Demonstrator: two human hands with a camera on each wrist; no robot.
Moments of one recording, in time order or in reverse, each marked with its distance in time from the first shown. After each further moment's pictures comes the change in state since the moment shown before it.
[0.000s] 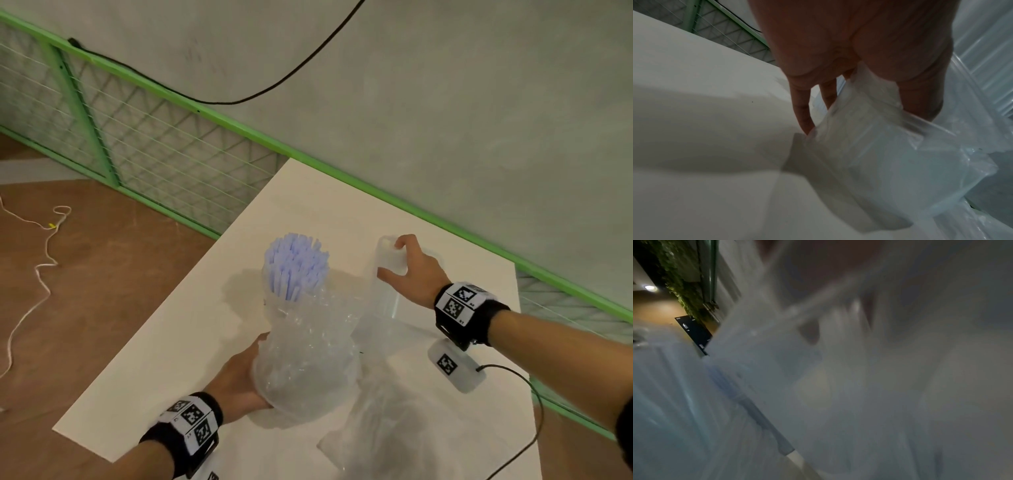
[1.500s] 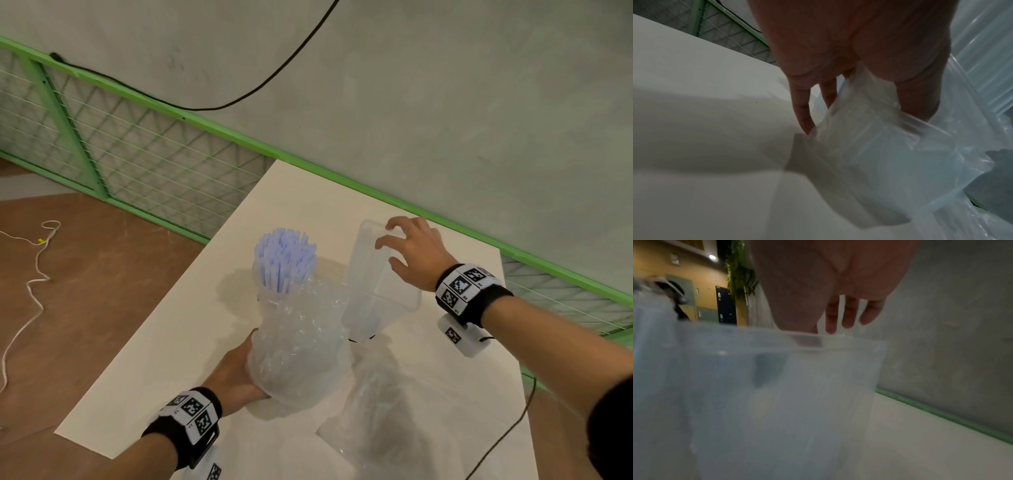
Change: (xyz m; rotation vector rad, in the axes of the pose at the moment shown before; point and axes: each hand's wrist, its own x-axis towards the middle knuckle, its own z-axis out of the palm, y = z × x) left_hand 0.002 -0.013 0.002 0.129 0.067 -0.045; right_hand -0.002 0.019 -0.027 -0.569 0.116 -0.424
